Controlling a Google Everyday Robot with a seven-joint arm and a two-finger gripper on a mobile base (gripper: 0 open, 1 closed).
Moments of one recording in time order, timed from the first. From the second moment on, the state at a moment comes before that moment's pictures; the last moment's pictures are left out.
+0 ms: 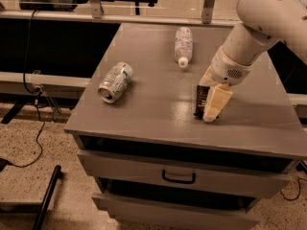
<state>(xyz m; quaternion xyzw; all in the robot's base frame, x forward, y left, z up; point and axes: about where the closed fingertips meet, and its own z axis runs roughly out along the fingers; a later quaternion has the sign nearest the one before) 0.561 -0.159 0.826 -0.66 0.73 0.09 0.12</state>
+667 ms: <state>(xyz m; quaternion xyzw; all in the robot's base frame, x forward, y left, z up) 0.560 -0.155 0.831 -0.67 0.73 0.09 0.11</state>
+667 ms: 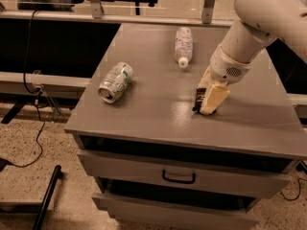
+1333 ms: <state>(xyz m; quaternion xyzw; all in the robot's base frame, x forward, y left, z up) 0.560 -0.160 0.865 -0.66 0.73 0.10 0.15</state>
